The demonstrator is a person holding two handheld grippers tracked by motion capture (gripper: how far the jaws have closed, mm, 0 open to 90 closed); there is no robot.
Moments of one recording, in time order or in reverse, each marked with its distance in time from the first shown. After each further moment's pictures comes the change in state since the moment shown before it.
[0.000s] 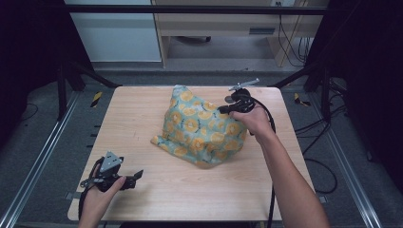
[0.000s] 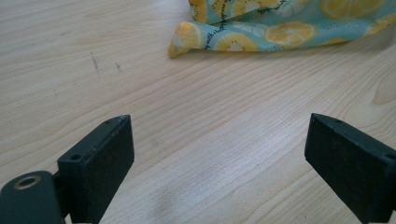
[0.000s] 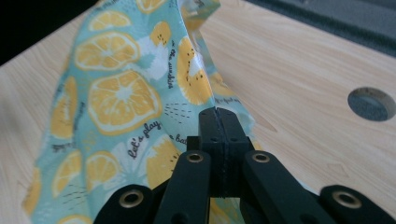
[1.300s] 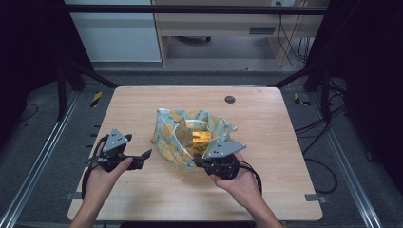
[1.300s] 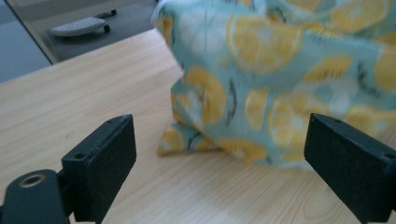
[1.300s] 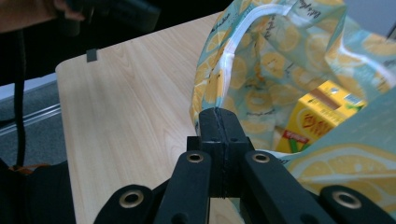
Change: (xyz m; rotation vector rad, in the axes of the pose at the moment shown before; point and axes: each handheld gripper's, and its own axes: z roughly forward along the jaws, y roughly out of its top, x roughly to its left) left arm -0.015 0.087 -0.014 -0.120 -0.047 0.077; right arm 0.163 -0.106 -0.027 -0.159 0.166 -0.232
